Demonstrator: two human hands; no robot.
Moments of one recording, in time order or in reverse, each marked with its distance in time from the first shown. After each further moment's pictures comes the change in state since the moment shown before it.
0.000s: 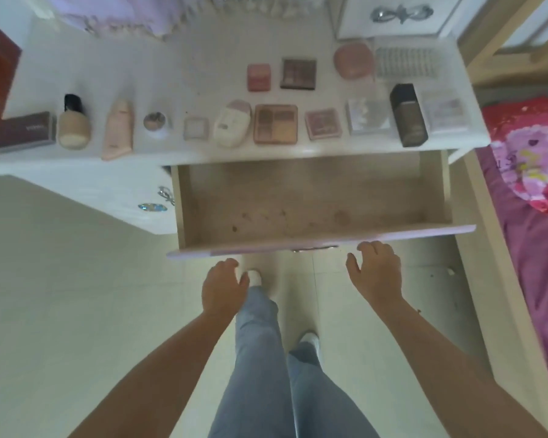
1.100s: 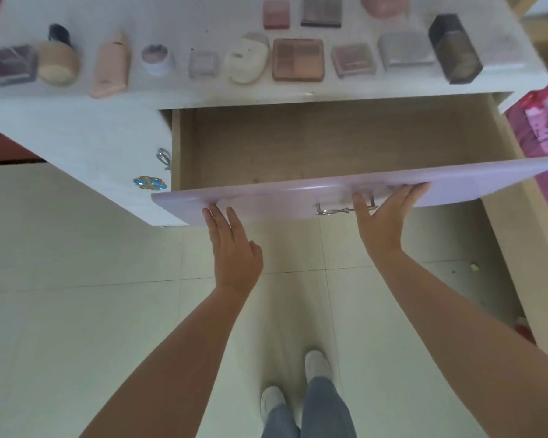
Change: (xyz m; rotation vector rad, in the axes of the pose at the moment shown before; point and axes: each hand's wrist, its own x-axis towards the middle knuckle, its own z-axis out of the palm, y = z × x) left_hand 0.011 -0.037 0.055 -0.009 0.336 0.237; right_hand 0.022 -0.033 0.072 0.819 0.346 0.272
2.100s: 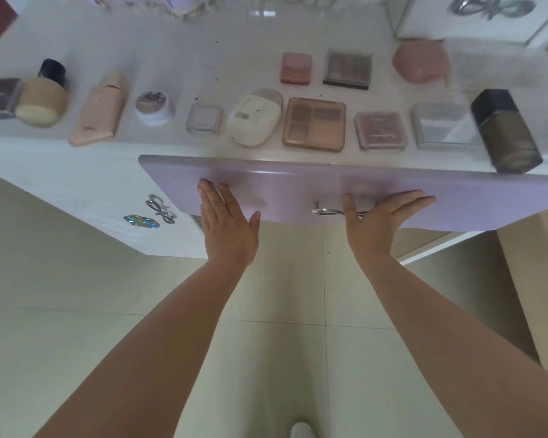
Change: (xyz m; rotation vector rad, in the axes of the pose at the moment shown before) left_hand 0.152 0.019 0.015 0.153 -0.082 -0.231; right_hand 0.125 -0.034 0.071 -0.073 0.018 -0.065
